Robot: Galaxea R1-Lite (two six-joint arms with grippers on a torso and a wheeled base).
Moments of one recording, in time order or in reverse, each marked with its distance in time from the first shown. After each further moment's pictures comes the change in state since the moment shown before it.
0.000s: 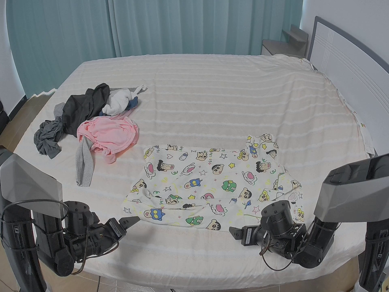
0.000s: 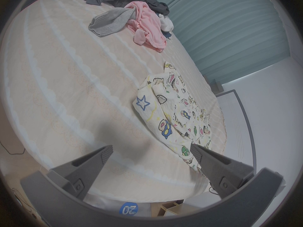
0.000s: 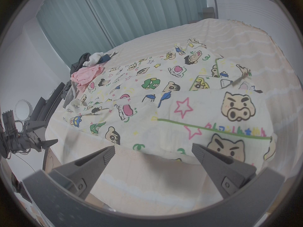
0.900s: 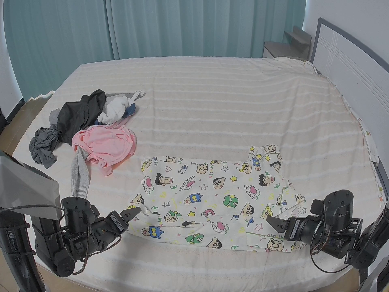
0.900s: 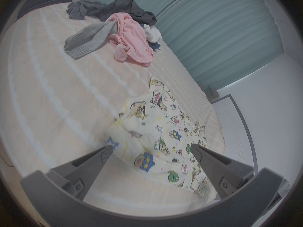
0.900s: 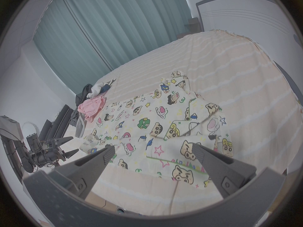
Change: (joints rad) left arm -0.060 -0.070 -0.025 0.000 0.110 0.003; right arm -0.080 -0.464 0.330 -0.005 0.026 0.050
